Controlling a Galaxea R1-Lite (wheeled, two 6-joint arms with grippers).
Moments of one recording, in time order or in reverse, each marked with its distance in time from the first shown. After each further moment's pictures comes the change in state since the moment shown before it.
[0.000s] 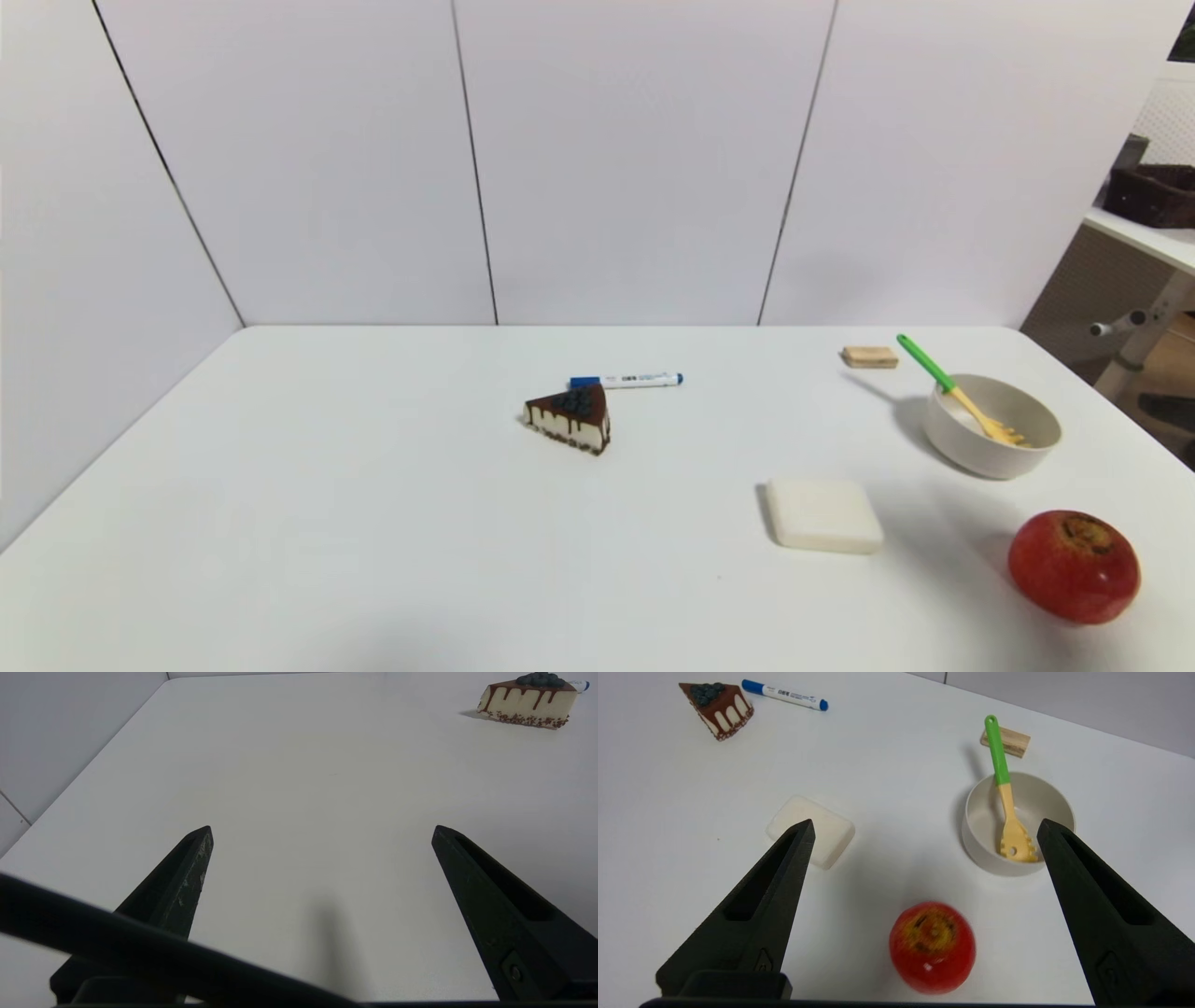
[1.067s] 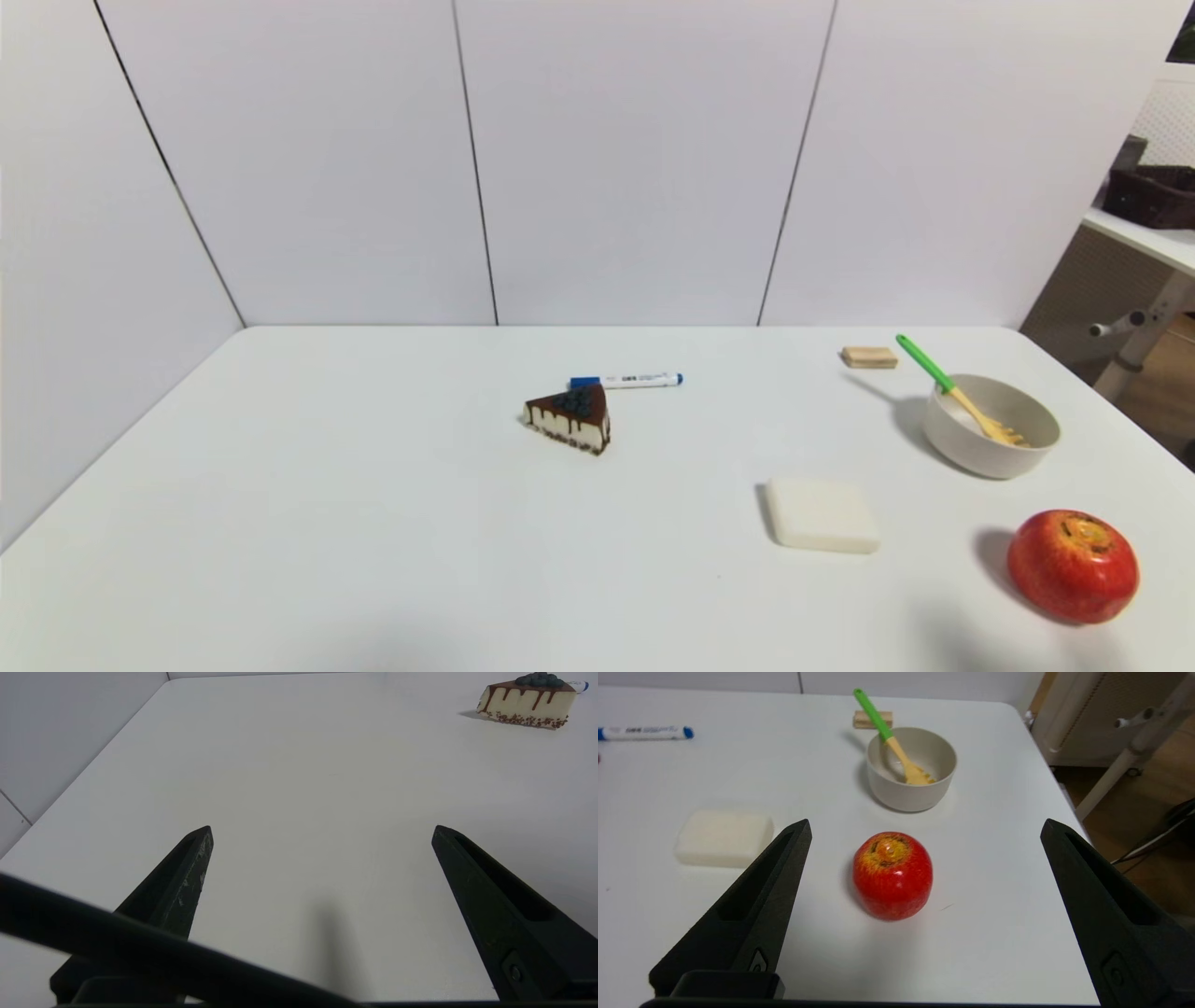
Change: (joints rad) left arm 0.000 0.000 0.000 0.000 0.000 0.000; right arm 0.415 -0.498 0.388 -0.232 -0.861 0.366
